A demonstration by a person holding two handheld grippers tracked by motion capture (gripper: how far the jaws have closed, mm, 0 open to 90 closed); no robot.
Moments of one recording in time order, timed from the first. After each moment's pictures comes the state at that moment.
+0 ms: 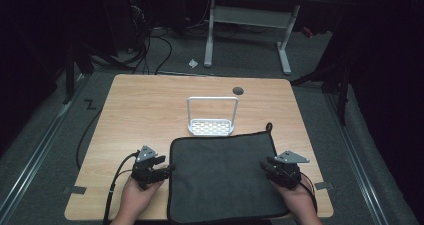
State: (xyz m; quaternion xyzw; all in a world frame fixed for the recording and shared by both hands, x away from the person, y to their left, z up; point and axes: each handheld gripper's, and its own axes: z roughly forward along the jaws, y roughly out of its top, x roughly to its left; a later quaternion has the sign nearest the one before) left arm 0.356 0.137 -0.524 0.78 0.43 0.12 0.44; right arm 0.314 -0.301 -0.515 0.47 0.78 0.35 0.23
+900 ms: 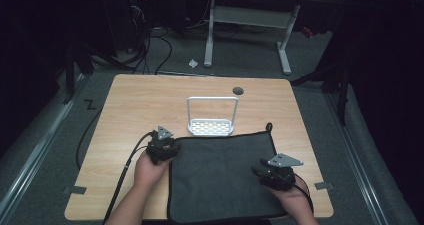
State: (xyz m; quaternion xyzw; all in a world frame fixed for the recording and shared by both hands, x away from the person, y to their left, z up) left arm 0.420 0.100 -0.535 0.80 0.42 0.18 0.38; right arm 0.308 -0.283 -0.514 0.42 0.80 0.37 0.21
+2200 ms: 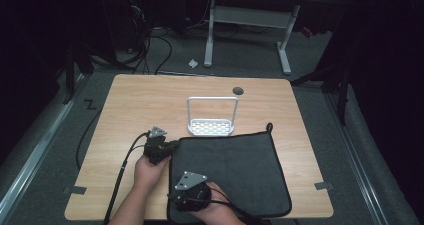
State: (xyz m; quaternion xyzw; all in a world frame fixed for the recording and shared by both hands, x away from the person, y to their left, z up) left arm 0.424 0.117 -0.539 0.78 0.44 0.09 0.44; right arm 0.281 -0.049 -0.519 0.25 0.88 0.39 0.12
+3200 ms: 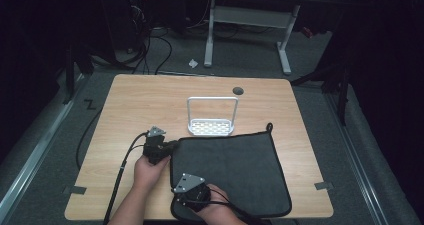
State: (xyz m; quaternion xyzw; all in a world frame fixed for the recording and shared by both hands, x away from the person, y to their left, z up) left arm 0.425 0.121 -0.539 0.77 0.45 0.08 0.45; right arm 0.281 -0.049 -0.524 0.23 0.89 0.37 0.14
